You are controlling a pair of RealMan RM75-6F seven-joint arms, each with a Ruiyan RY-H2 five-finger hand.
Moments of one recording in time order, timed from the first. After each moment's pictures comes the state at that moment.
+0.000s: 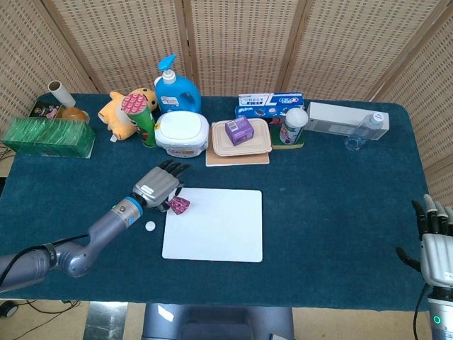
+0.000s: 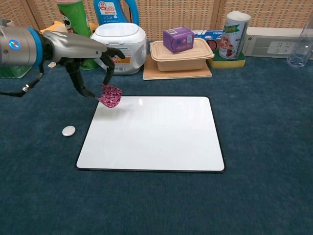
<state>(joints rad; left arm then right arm) -1.01 -1.34 -0.11 -1.55 0.98 0.66 0.45 0.04 -1.18 0.12 -1.57 -1.42 1.56 -0.19</state>
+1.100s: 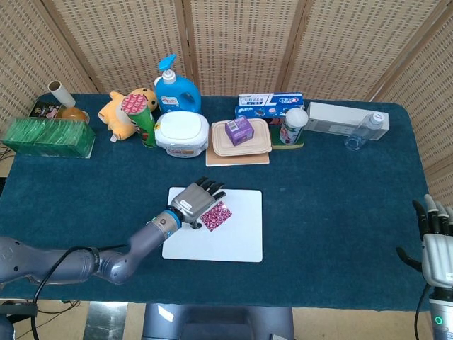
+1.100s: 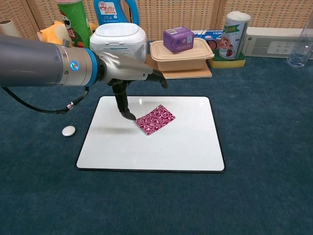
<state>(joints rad) -1.21 -1.49 -0.04 -1.58 0.69 0.72 0.61 0.04 -1.17 0.12 -1.58 -1.43 1.56 -0.18</state>
